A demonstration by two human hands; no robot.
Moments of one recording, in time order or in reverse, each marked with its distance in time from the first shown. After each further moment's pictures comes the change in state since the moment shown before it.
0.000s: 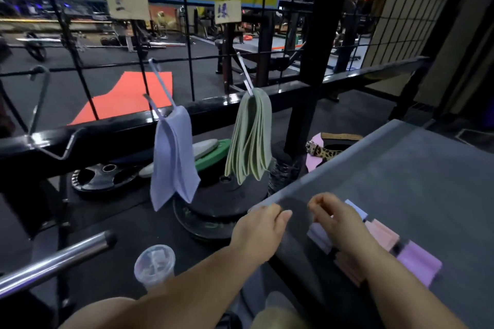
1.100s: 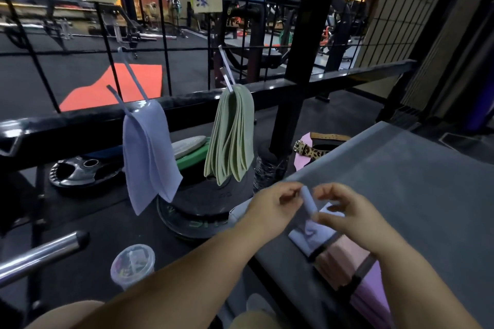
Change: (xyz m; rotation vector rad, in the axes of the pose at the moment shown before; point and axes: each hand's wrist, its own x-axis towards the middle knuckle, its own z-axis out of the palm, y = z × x) left_hand 0.035 0.054 -0.003 -0.614 0.020 -0.005; right_hand 0.007 0.006 -0.061 0.099 -0.066 -0.106
